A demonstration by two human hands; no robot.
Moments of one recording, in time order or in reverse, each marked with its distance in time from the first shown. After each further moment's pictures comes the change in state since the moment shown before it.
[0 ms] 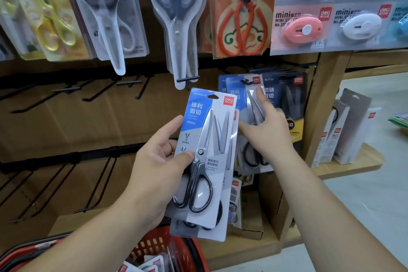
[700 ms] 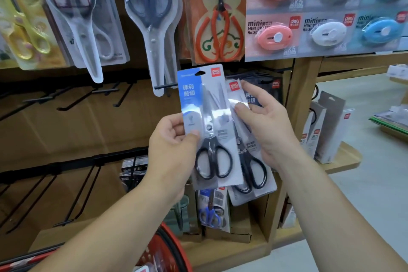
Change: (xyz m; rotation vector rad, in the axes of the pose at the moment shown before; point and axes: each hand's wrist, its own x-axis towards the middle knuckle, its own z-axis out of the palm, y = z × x) left_hand 0.031 0.002 0.059 -0.081 0.056 0.119; right_hand -0.016 -0.028 -0.041 0.721 -0.107 -0.027
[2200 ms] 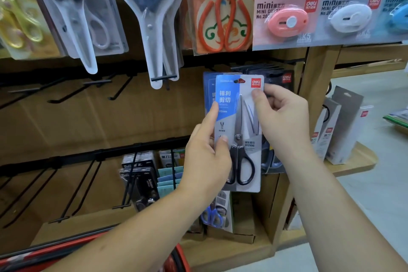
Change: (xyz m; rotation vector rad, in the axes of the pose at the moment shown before) left_hand 0.010 -0.058 0.036 0.264 -0.157 0.131; right_hand 0.028 0.027 -0.019 -0.418 0.221 -0.291
